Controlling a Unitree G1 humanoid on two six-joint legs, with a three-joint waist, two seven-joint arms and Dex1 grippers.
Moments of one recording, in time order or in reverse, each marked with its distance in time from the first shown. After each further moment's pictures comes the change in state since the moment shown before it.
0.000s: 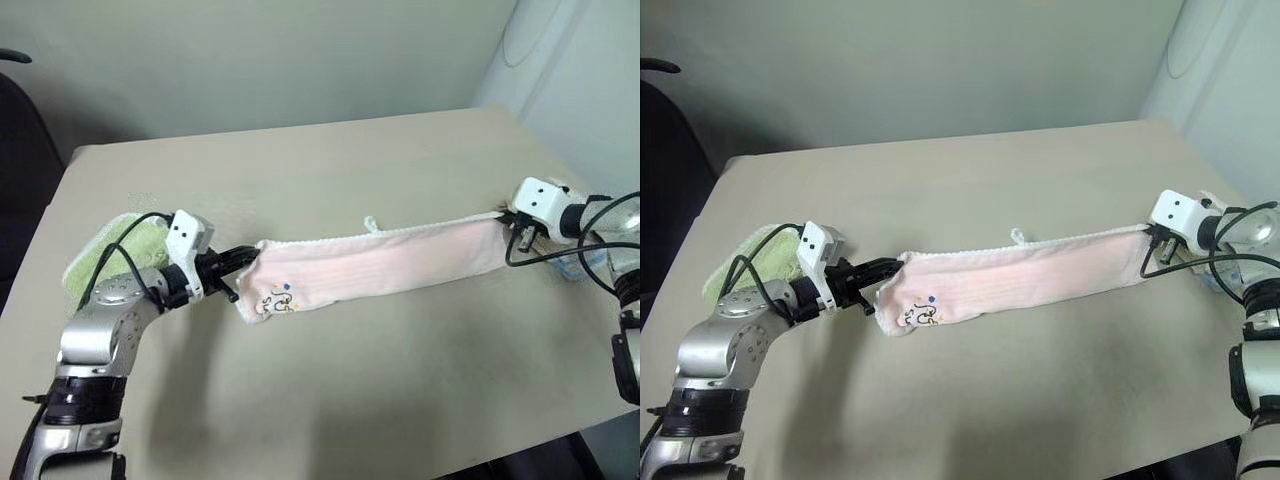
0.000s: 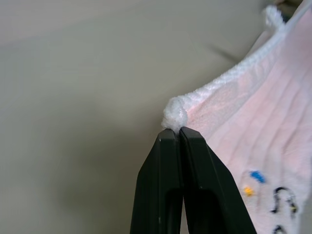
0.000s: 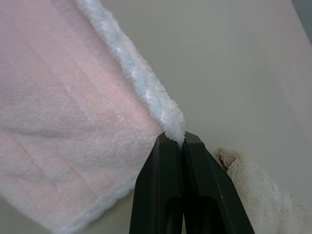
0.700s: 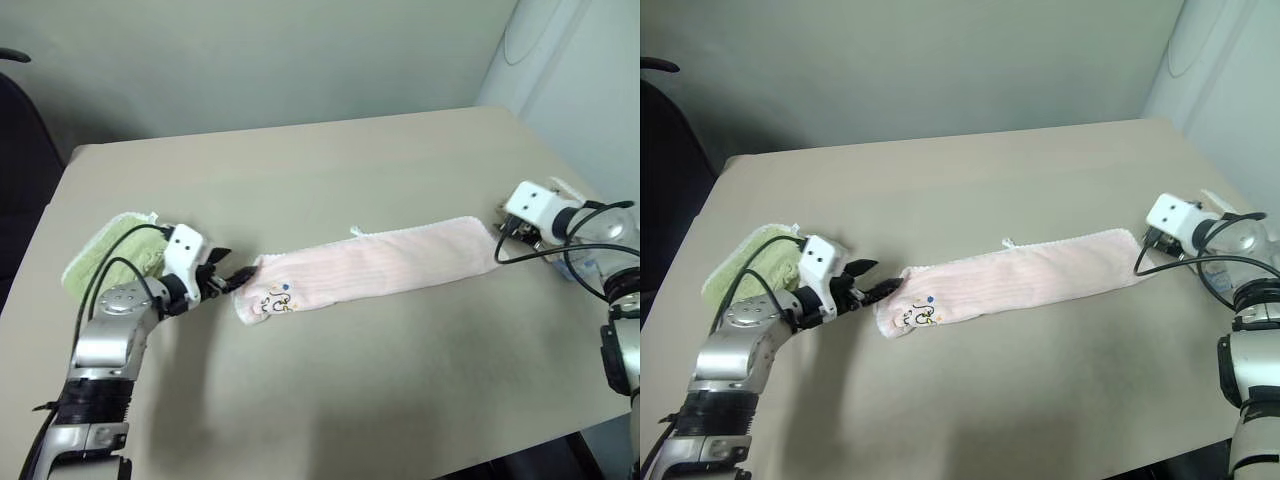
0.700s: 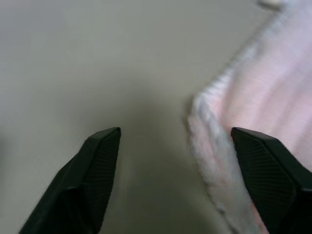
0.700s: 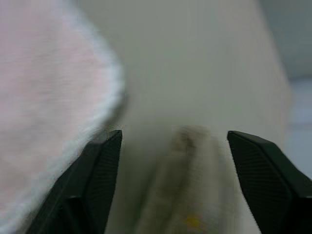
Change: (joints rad) left arm 0.058 -0.032 0.067 0.055 0.131 -0.111 0.097; right arm 0.004 0.021 -0.111 0.083 0.013 0.027 -0.206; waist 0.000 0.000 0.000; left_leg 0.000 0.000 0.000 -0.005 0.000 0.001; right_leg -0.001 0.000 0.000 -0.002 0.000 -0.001
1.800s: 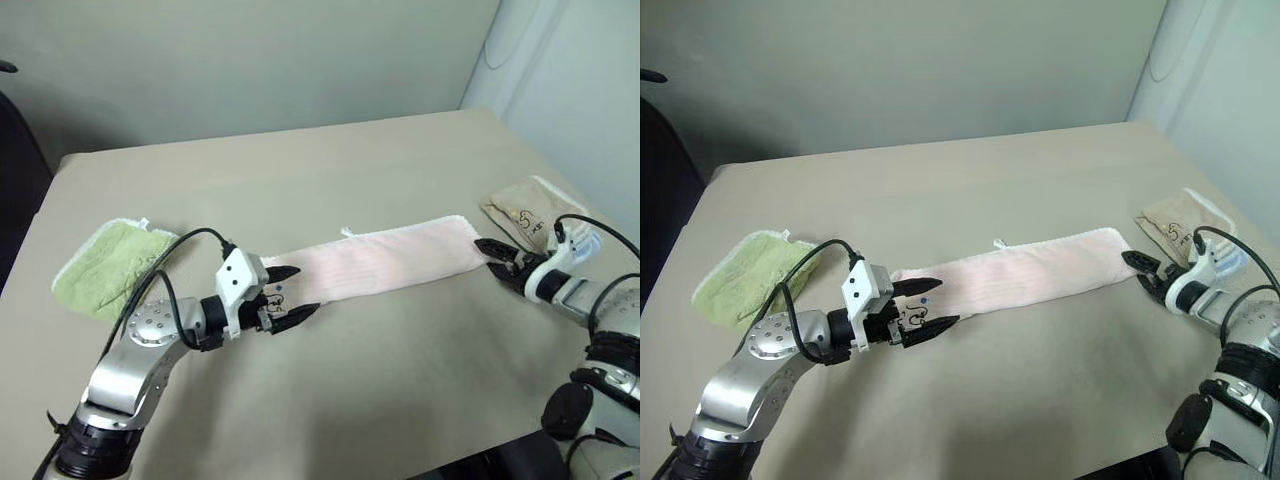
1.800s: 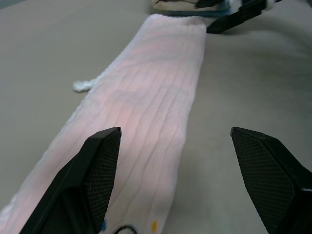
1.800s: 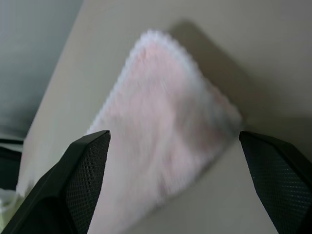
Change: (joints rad) left arm 0.137 -0.005 -0.197 -0.455 -0.086 0.021 -0.131; right arm 0.335 0.337 -0.767 -0.678 0.802 1.499 -0.331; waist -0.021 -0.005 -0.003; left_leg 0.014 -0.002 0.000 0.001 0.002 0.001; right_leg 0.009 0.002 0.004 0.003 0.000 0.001
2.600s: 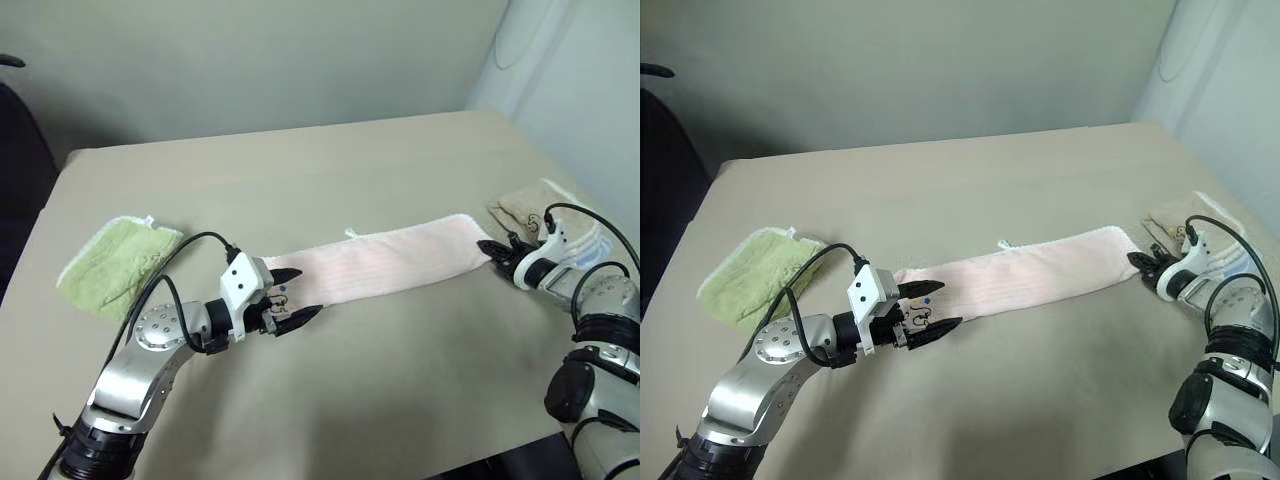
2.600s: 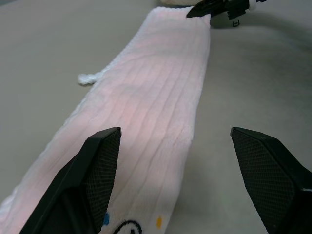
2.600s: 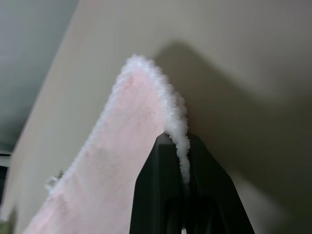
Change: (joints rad) left arm 0.015 -0.002 -0.018 0.000 0.018 -0.022 0.027; right arm -0.038 -0.085 0.063 0.196 0.010 -0.184 -0.013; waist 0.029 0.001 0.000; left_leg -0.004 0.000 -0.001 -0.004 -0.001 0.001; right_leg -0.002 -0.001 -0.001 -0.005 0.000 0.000
